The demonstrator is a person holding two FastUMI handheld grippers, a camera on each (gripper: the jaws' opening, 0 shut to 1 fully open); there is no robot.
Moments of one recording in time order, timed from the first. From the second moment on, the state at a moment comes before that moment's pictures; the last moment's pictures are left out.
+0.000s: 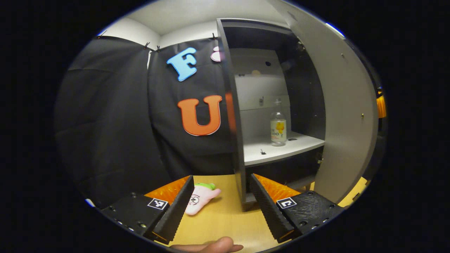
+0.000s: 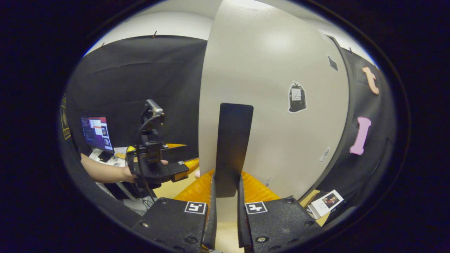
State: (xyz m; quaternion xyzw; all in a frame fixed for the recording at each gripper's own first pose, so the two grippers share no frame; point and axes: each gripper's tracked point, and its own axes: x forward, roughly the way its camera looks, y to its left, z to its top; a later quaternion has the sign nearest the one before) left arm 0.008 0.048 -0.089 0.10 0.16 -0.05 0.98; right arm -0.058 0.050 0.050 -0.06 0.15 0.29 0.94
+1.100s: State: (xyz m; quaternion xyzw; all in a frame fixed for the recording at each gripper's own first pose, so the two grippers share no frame) left arm 0.220 -0.149 -0.080 0.10 0.03 -0.06 0.99; right arm -0.116 -0.136 0.056 -0.04 0.17 0.03 0.98
